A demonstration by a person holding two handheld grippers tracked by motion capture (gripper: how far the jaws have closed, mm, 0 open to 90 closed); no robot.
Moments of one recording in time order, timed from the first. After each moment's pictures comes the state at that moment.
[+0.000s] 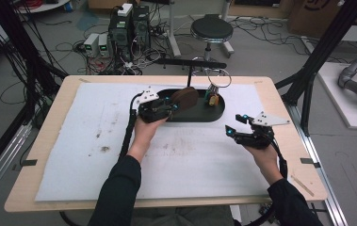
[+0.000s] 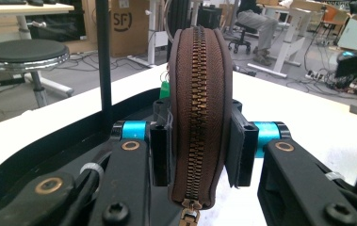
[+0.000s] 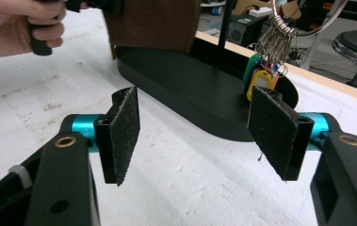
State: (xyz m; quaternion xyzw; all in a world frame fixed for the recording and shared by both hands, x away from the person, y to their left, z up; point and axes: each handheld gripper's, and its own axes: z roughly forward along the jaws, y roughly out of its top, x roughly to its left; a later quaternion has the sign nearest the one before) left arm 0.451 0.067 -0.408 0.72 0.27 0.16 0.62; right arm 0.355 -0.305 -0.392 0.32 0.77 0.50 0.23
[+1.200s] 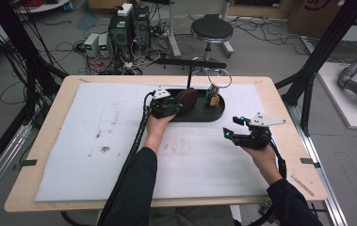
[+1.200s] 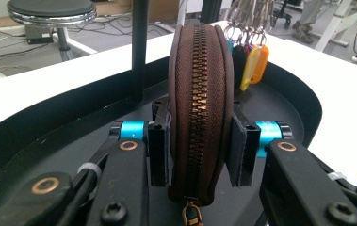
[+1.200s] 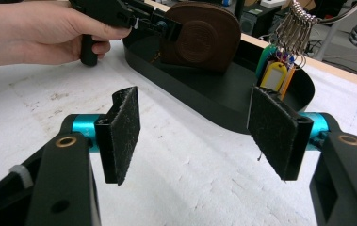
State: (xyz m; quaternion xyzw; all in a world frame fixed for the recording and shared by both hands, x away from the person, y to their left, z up) left arm 0.492 0.041 -0.442 0.74 0.34 0.18 0.55; right arm 0.358 -0.302 -0.397 0.31 0.78 0.49 0.22
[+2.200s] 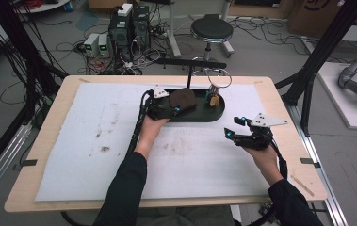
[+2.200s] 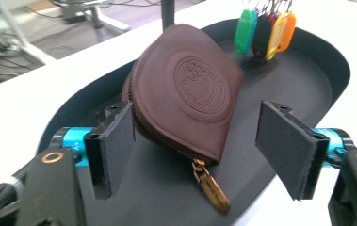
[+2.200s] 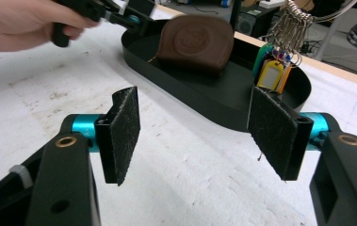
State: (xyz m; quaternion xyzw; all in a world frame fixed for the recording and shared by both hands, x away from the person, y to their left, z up) left arm 0.464 0.058 -0.411 0.77 0.35 0.24 0.47; right arm 0.357 -0.307 -0.398 0.31 0.78 0.50 0.22
